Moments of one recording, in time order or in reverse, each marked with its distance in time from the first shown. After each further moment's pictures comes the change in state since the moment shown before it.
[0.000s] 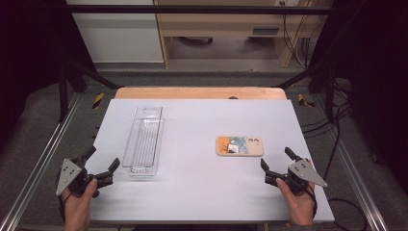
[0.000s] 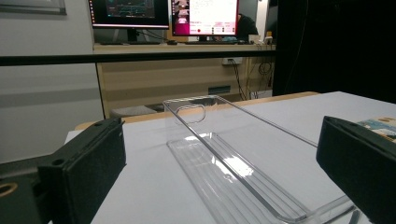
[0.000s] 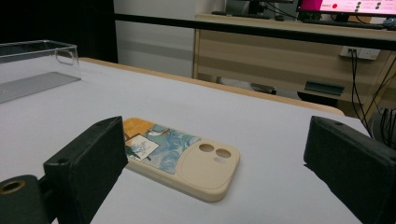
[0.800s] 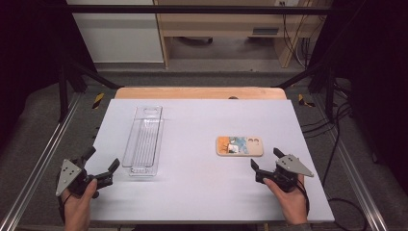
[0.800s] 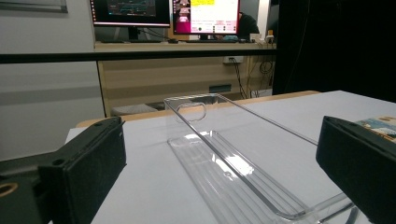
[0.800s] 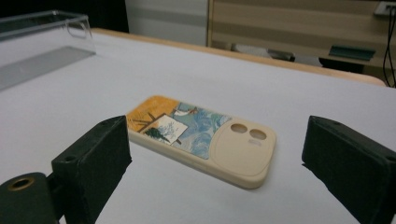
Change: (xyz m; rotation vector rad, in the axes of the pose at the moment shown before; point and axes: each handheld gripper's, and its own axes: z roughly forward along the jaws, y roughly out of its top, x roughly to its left) left arm -0.001 0.000 -0.002 0.004 0.003 -0.005; right arm 0.021 0.009 0.021 0.171 0.052 0.023
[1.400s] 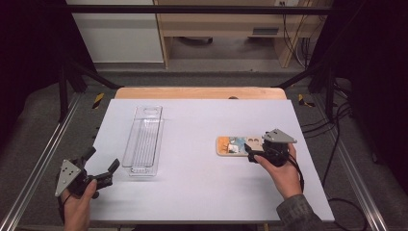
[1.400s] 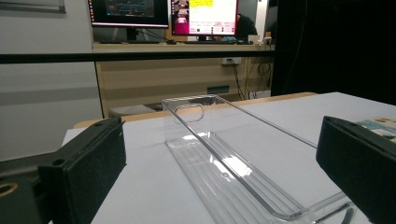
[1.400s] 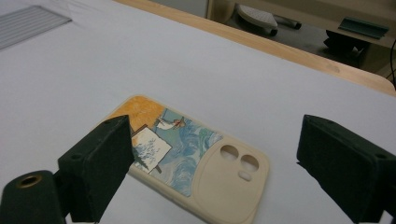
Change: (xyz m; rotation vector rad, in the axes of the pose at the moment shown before) left arm 0.000 0.000 -0.001 -0.004 -0.007 -0.004; right arm -0.010 0.054 0.048 0.196 -0.003 -0.084
